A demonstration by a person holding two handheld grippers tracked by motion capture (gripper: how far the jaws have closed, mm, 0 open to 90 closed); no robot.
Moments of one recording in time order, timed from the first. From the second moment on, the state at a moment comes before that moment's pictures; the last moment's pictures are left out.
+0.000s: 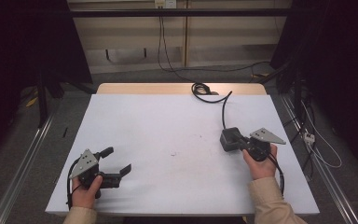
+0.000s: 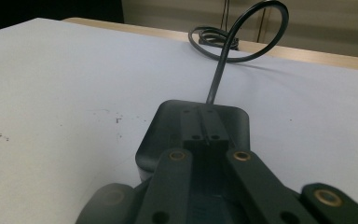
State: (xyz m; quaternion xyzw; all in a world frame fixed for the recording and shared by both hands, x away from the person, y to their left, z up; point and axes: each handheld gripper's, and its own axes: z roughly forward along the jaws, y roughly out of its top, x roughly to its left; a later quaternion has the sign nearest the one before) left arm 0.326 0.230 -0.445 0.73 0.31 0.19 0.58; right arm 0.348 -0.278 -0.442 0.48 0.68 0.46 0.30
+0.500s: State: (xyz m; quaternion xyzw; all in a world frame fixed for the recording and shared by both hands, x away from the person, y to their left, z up) left arm 0.326 0.231 -0.446 0.73 0.31 0.18 0.58; right arm 0.348 -0.278 -0.442 0.48 0.68 0.46 0.30
